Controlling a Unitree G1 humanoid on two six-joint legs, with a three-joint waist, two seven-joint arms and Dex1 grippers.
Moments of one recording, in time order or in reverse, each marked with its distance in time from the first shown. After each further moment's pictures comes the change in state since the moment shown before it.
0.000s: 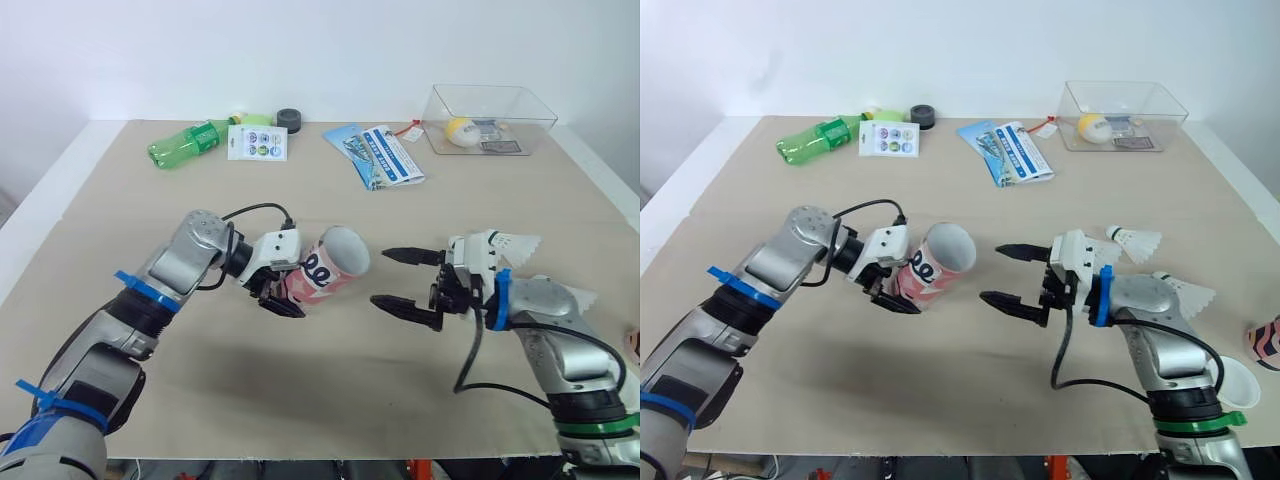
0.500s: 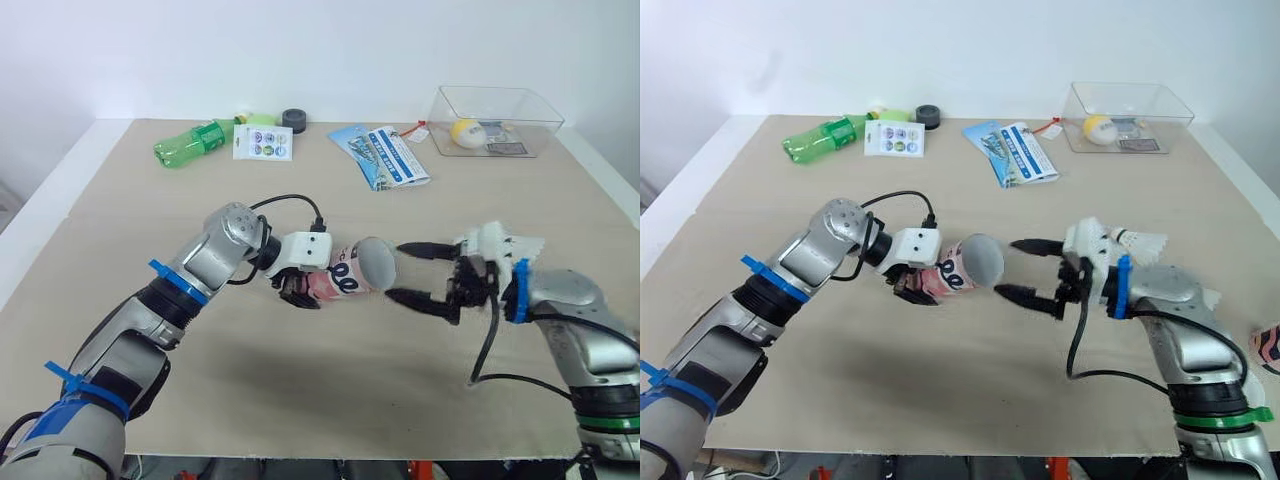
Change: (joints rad) left arm -0.064 -0.077 -0.057 -0.031 0.172 0.023 0.091; right arm -0.009 -0.046 -0.123 -0.029 0.037 0.200 -0.164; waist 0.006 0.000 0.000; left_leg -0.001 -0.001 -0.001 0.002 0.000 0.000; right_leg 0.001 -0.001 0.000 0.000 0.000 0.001
